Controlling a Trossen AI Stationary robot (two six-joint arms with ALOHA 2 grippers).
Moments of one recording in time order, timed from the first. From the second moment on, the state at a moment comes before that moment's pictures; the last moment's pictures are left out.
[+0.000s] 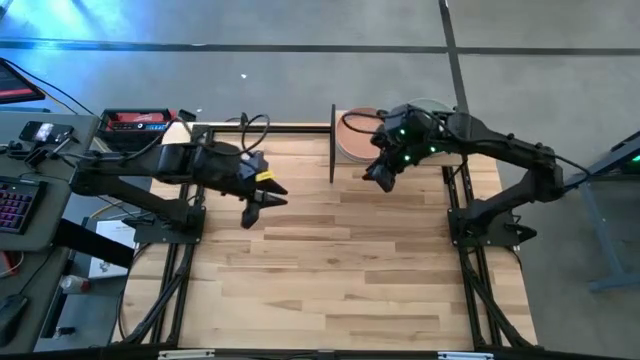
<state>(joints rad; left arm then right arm) -0.05 1.16 1.31 -0.69 0.01 -0.23 -0.27 1.38 1.57 -1.02 -0.26 0.35</state>
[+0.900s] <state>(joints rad) -0.22 0.39 0.54 -0.23 -0.12 -0.24 0.03 1.16 1.57 -0.52 0.08 0.24</state>
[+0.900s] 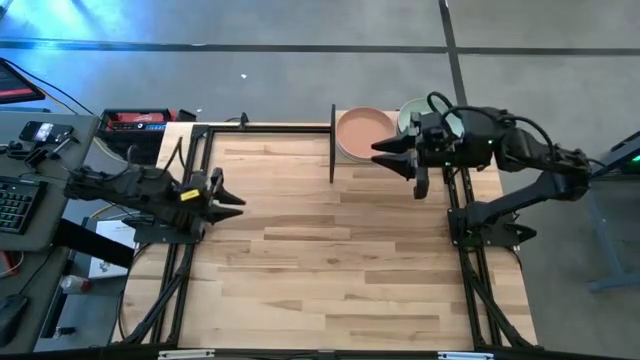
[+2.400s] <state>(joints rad) -0.22 0.11 0.03 -0.01 -0.19 -0.22 0.03 0.50 0.99 -0.36 0.11 0.20</state>
